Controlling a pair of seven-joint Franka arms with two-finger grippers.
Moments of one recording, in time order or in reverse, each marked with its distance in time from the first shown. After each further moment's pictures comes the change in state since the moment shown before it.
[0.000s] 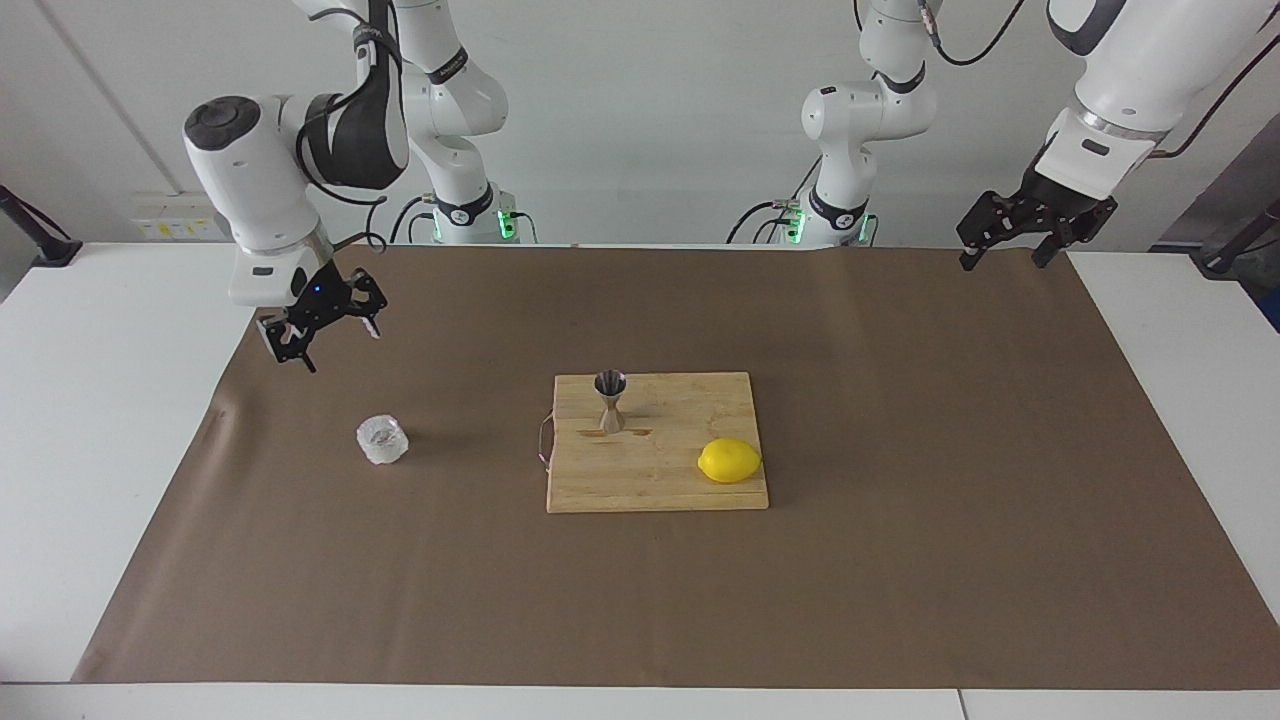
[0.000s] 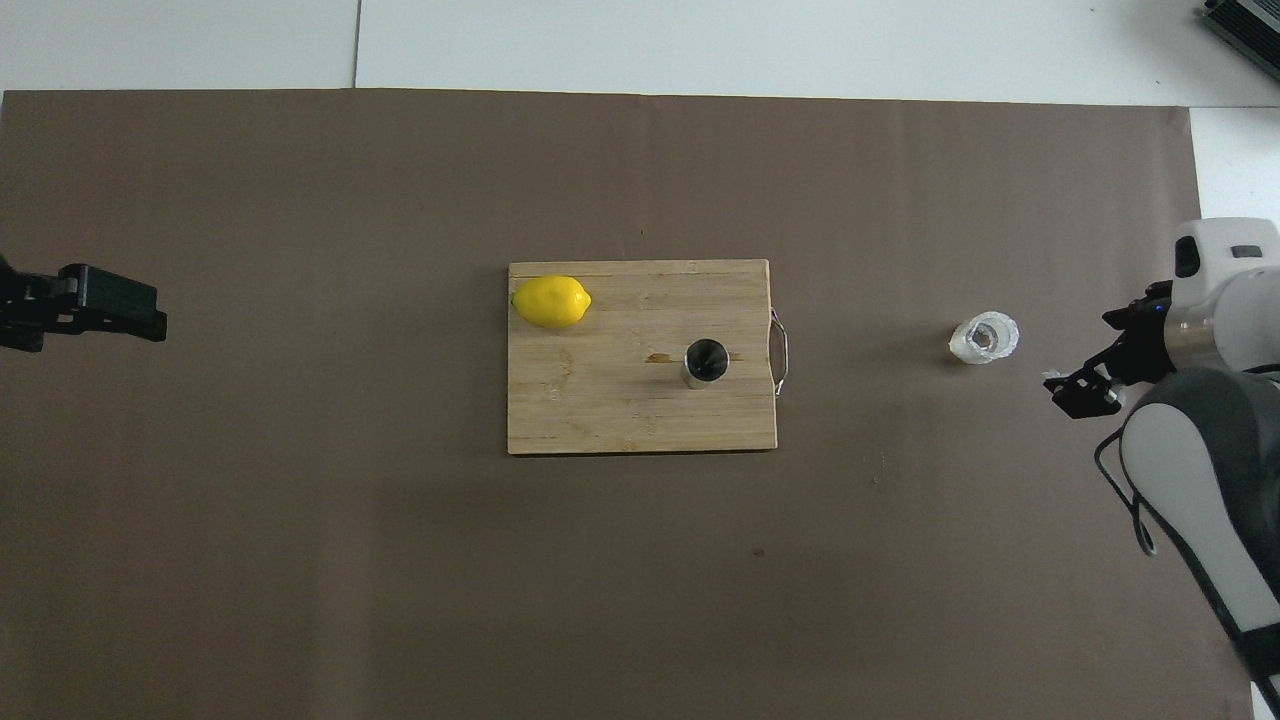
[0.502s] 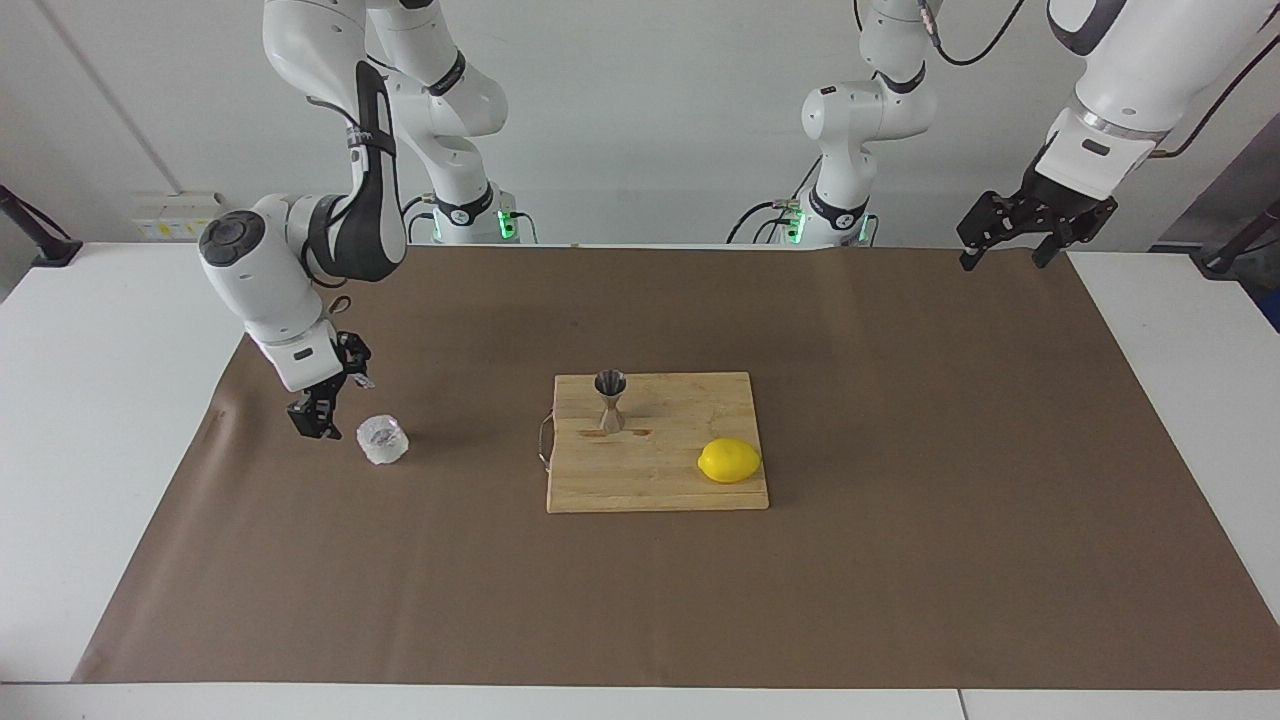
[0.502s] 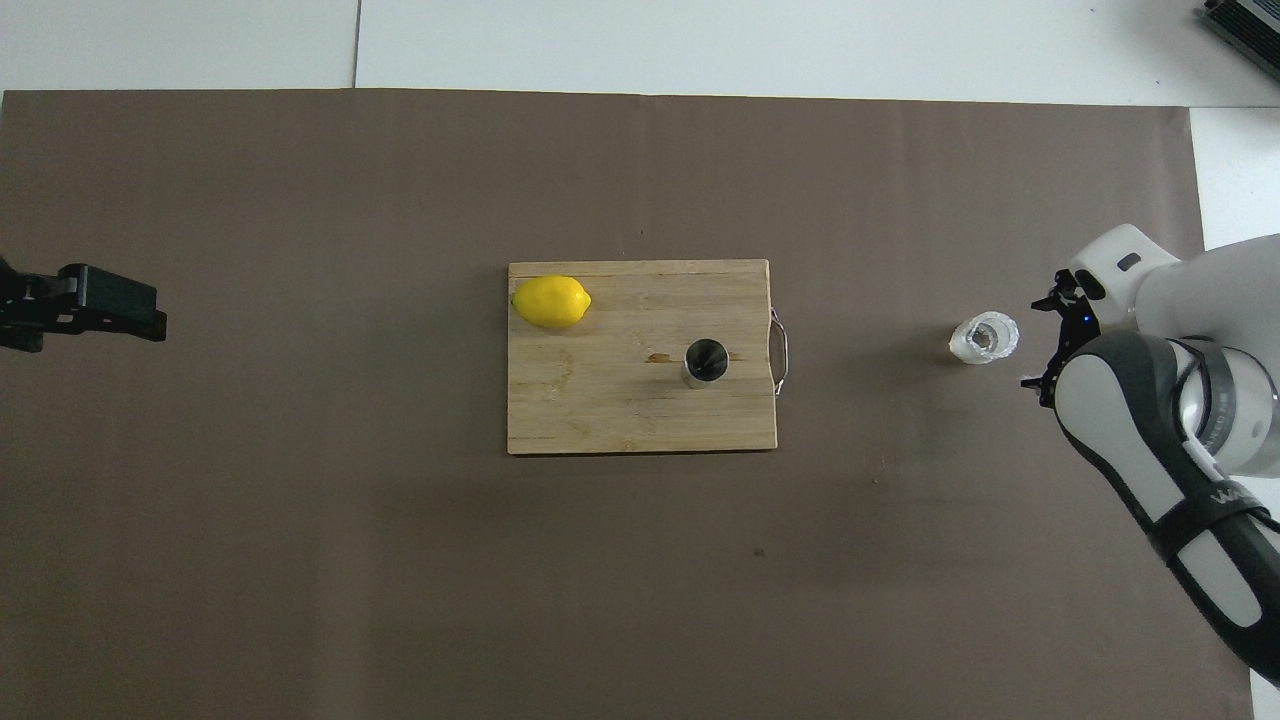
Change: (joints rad) left arm 0.000 0.000 0.000 0.000 0.000 0.000 -0.001; right arm -0.017 0.177 0.006 0.001 0.092 0.138 -0.592
